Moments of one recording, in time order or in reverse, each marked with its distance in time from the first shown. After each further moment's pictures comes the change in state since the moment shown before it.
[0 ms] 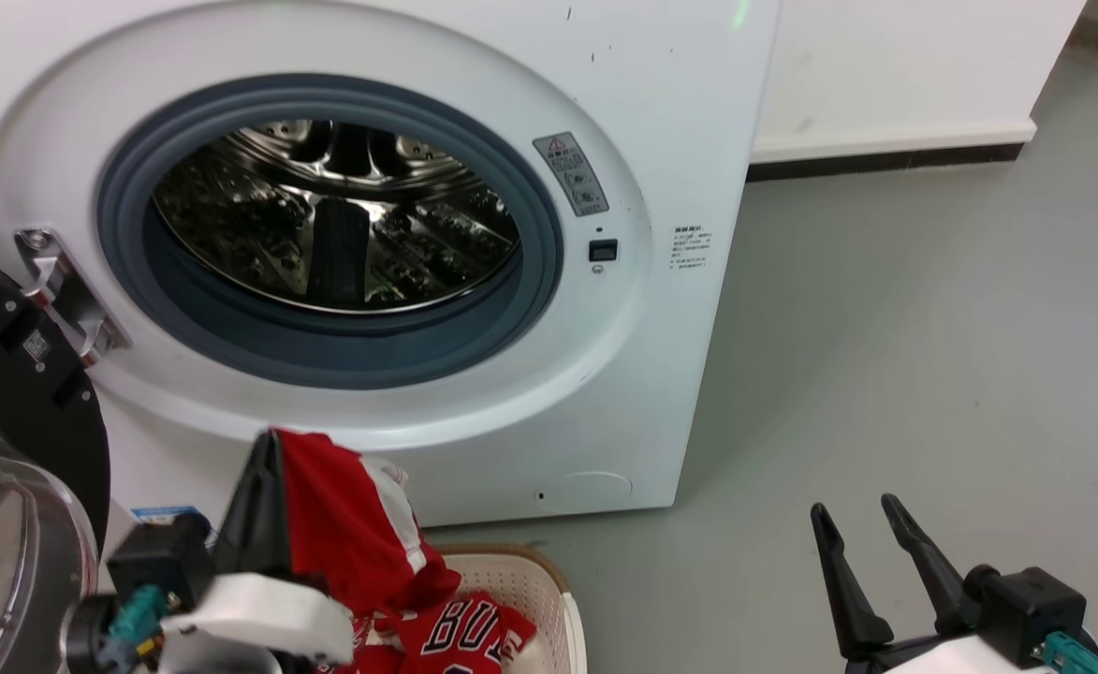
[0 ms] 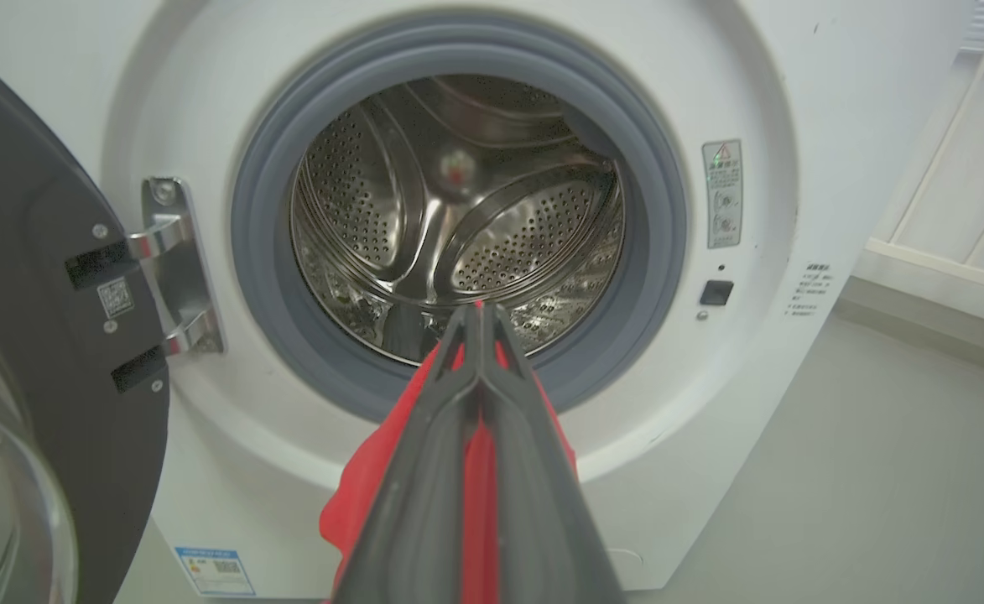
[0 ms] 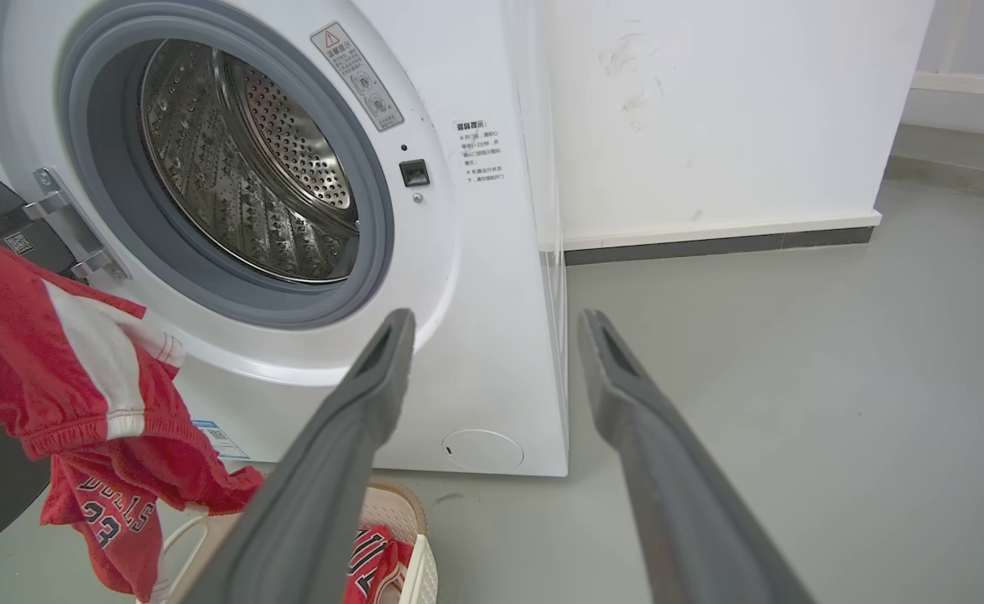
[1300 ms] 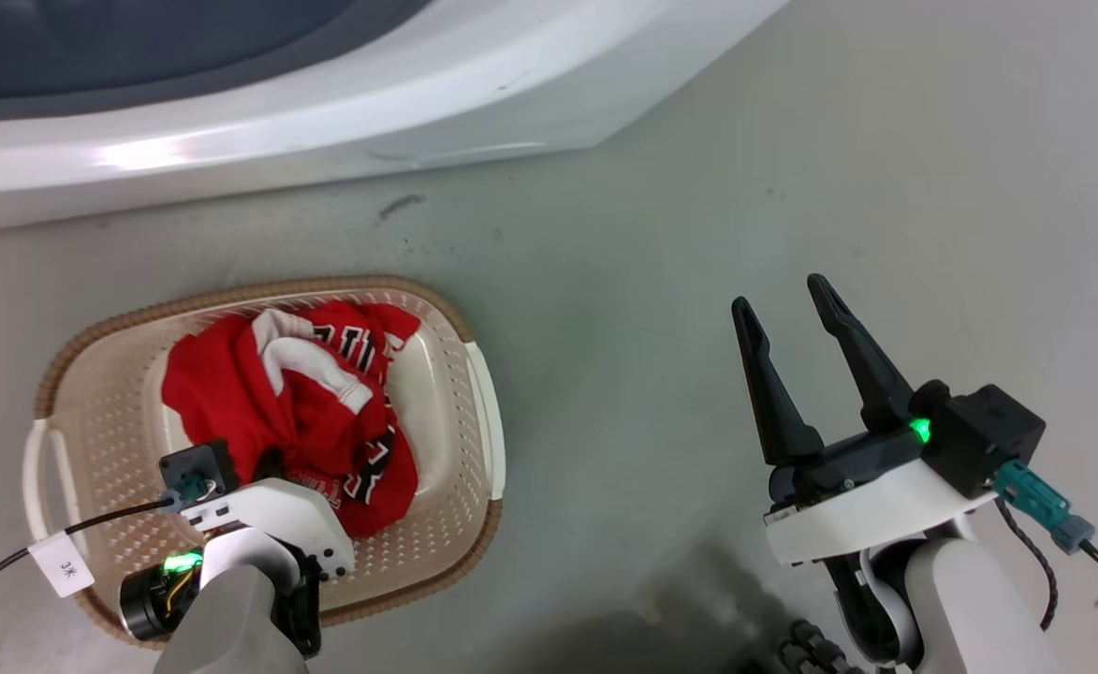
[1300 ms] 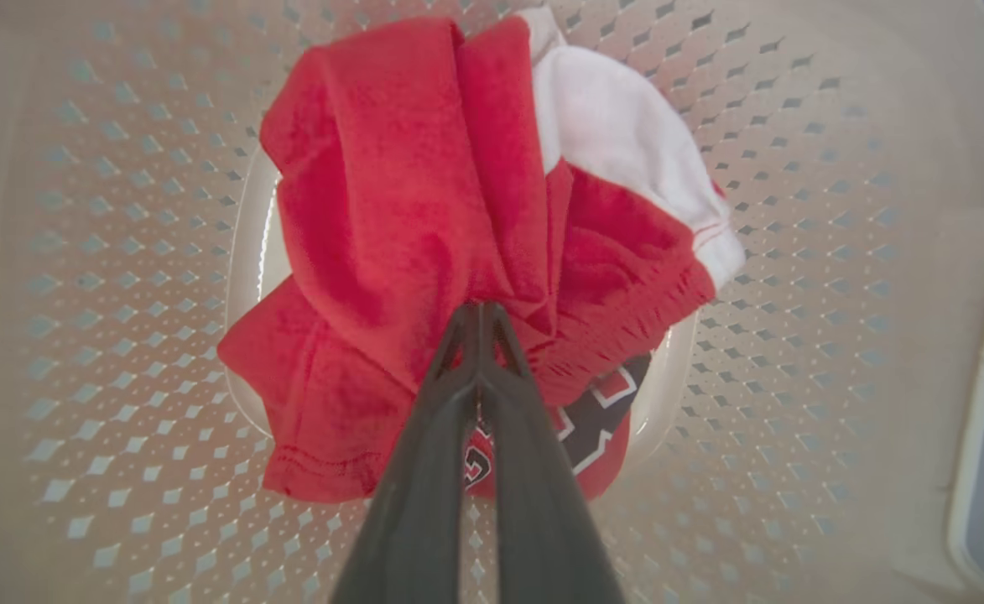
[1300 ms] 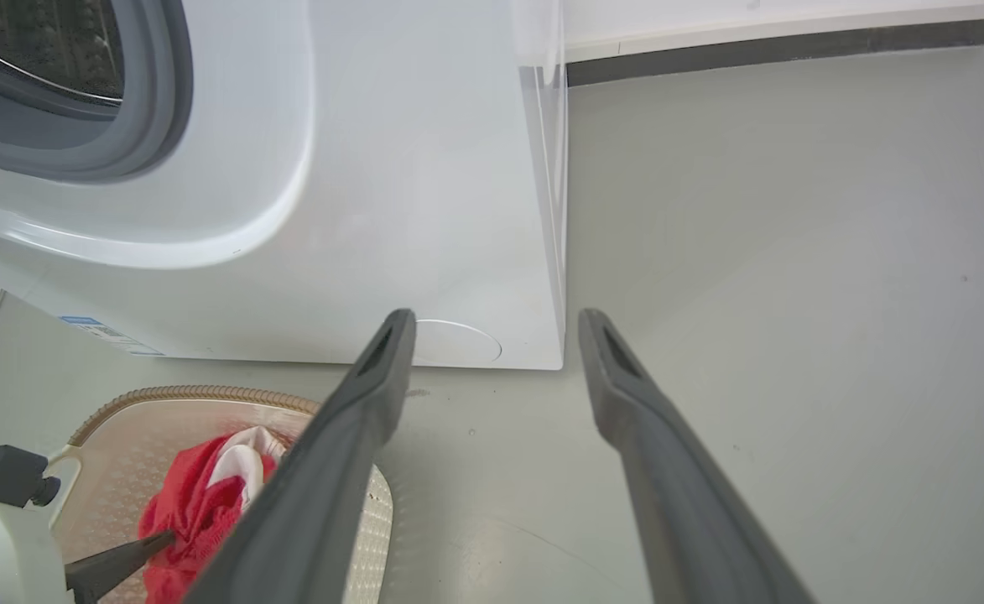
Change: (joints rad) left arm -0.534 -0.126 0.119 1.143 -0.040 -0.058 -0.163; right arm -0.401 0.000 0.138 0.130 0.035 0.000 -0.143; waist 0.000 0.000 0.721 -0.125
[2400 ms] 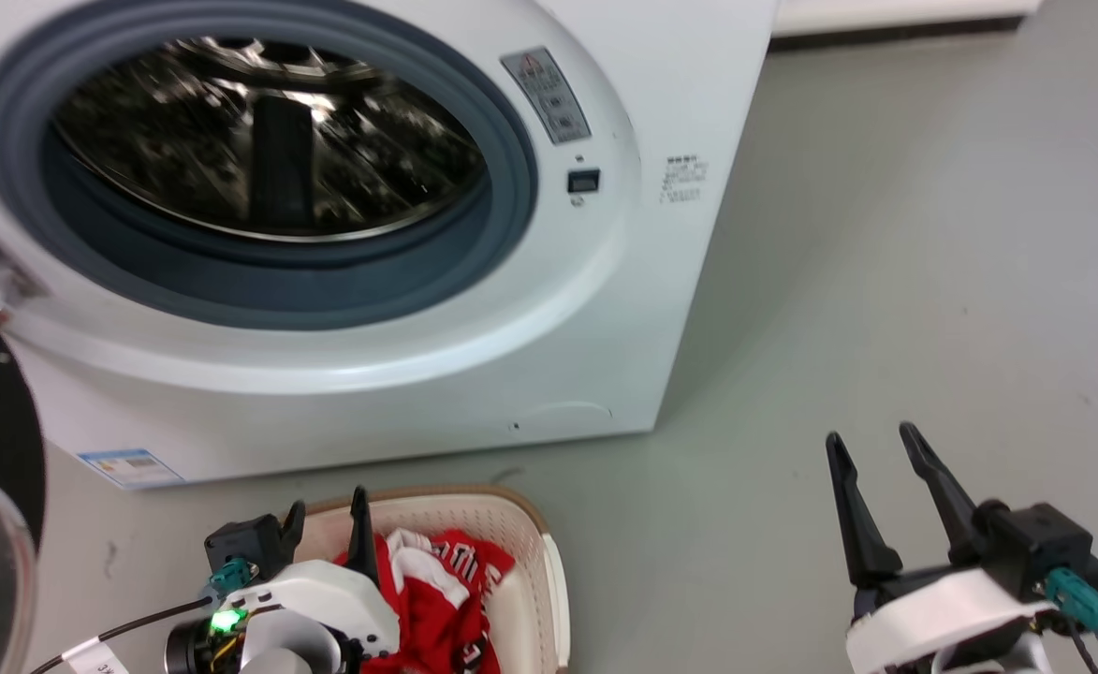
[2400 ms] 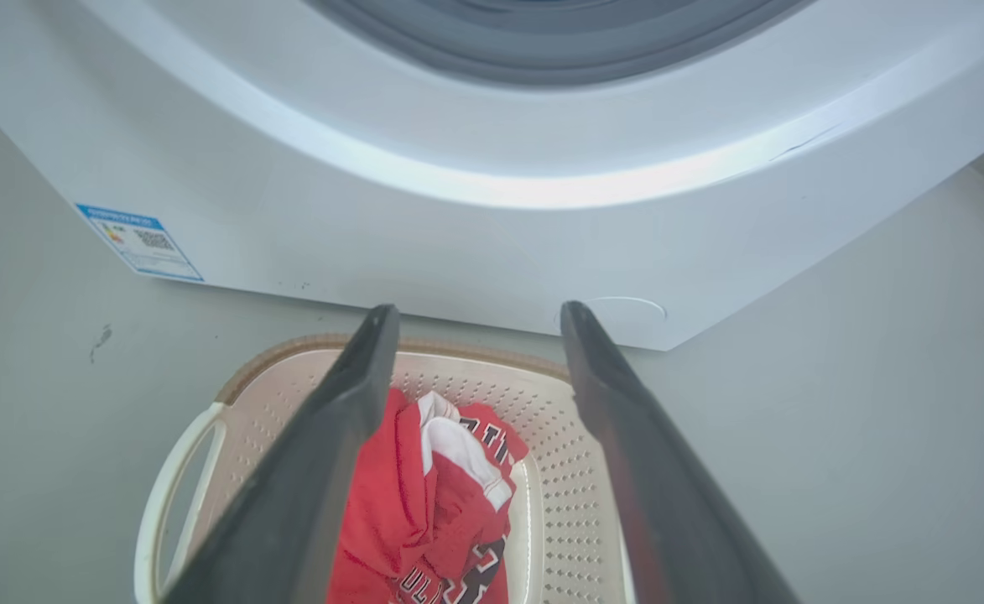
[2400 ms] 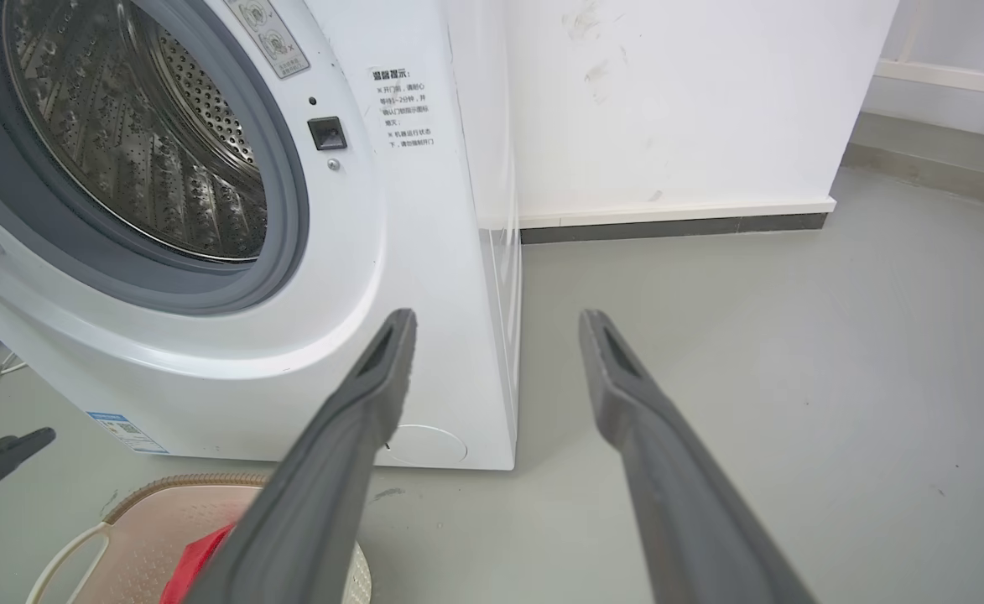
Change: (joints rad) left arm 0.264 -0.056 -0.013 -0.314 0.049 -0.081 0.000; right arm 0.245 0.001 -0.170 -0.034 -0.090 0.000 0.091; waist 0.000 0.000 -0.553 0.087
